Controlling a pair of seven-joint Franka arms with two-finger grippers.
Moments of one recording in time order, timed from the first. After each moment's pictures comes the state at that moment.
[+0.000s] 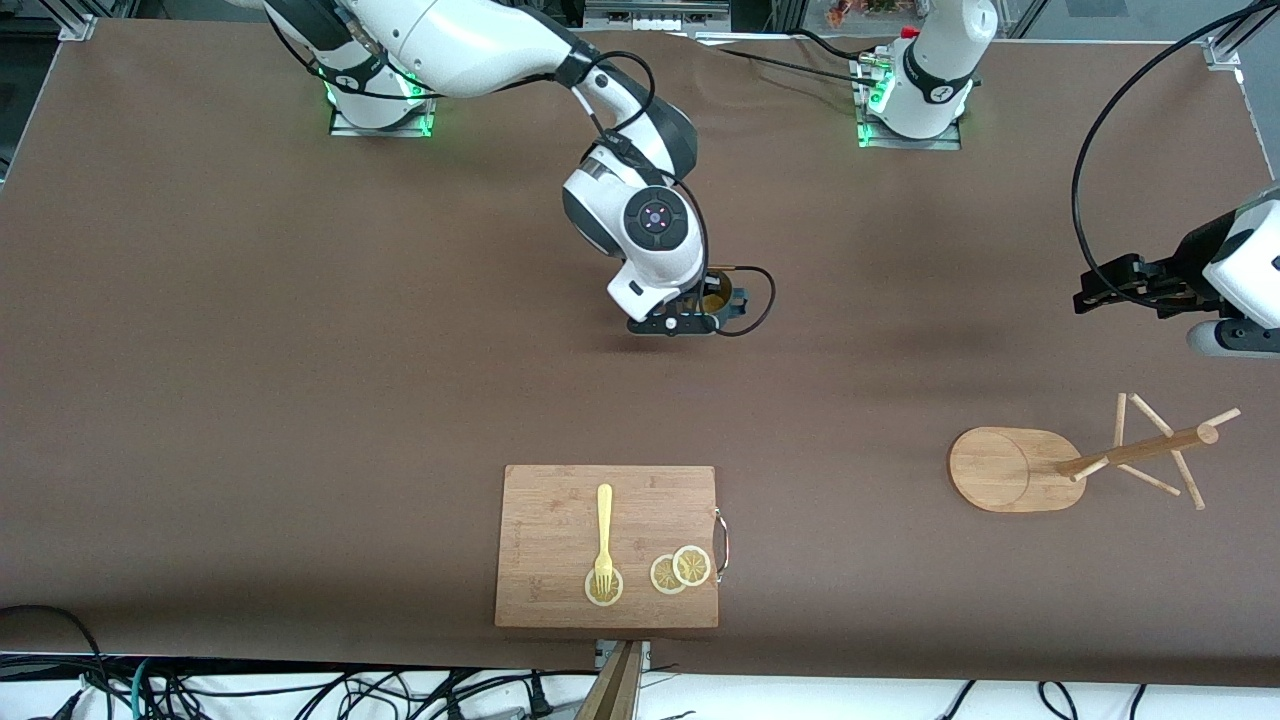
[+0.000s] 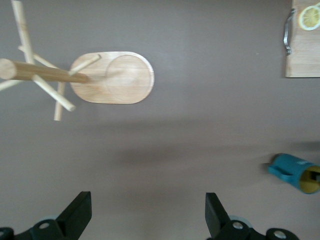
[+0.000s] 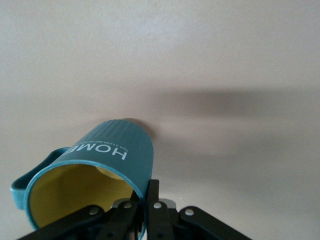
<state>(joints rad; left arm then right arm) 0.03 0.19 0.01 -1.45 -0.09 1.55 0.03 0.69 0.86 0.26 -1.26 0.02 2.07 0.87</state>
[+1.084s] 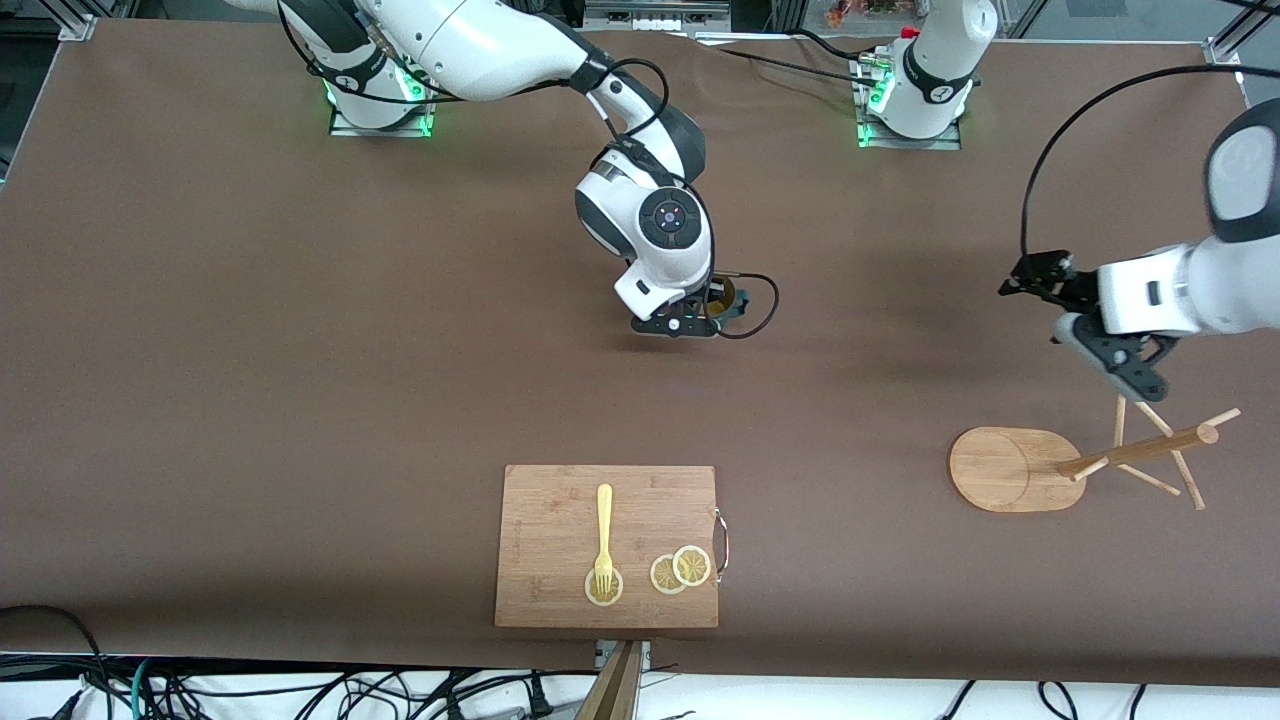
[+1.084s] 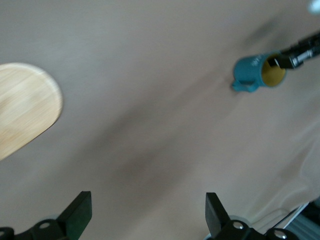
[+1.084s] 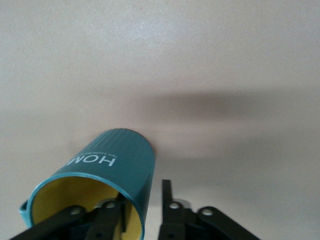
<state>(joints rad) 0.02 0.28 -0.03 -1.58 -0.20 1.56 0.71 0.74 0.87 0.19 -1.25 0.02 2.10 0.96</state>
